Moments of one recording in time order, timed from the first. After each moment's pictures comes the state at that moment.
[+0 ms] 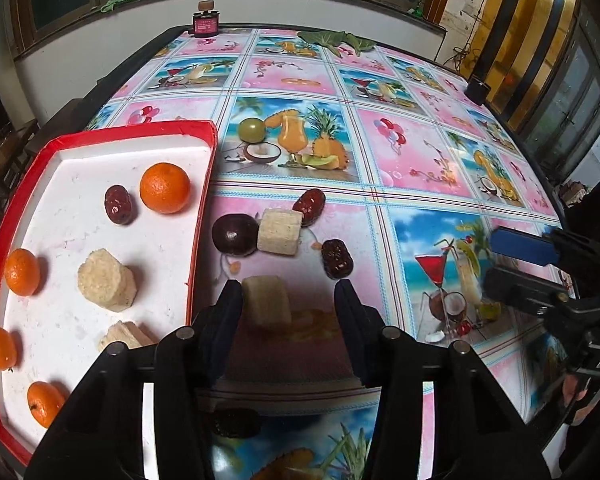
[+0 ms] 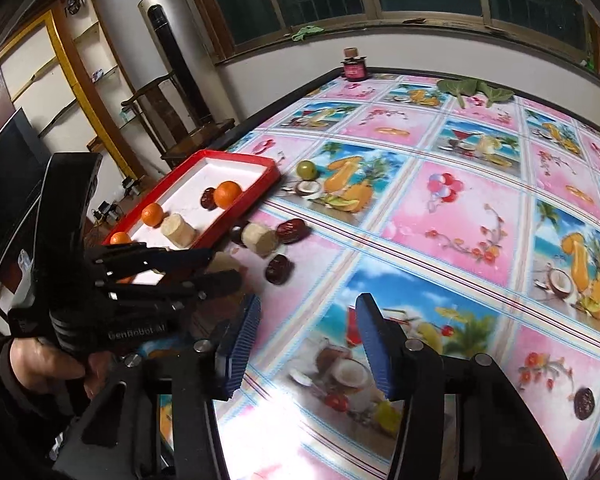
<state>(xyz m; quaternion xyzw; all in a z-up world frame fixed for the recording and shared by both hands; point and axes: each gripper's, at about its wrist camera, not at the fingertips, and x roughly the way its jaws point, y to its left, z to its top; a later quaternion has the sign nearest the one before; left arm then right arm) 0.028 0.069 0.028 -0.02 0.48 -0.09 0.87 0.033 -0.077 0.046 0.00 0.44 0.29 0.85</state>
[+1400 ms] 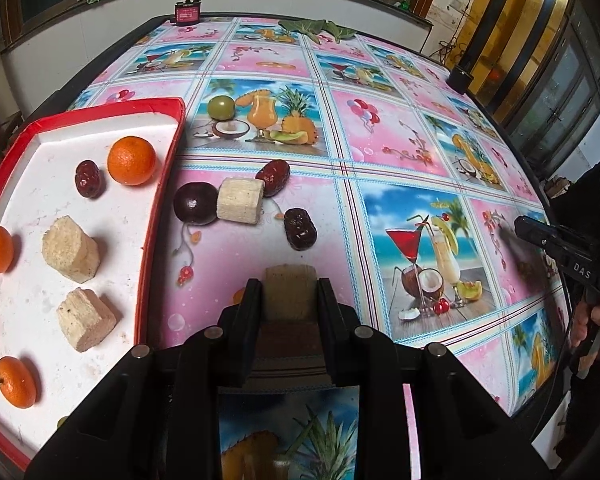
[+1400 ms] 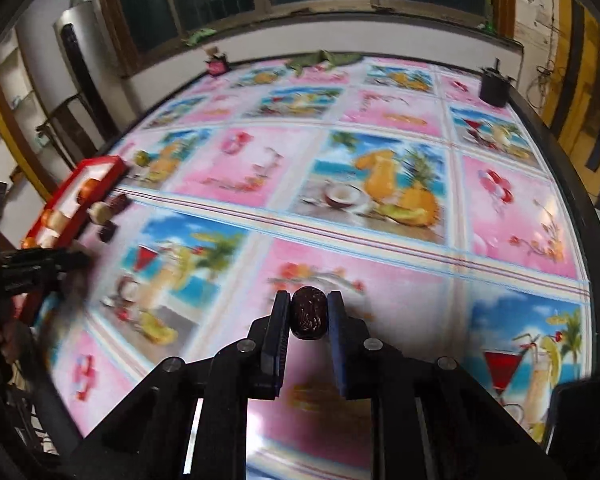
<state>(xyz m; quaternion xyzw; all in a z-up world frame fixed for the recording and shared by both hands) 0.014 0.056 0.022 -0.04 0.50 -0.12 0.86 0.022 -0.223 0.025 0.00 0.46 0.14 0.88</state>
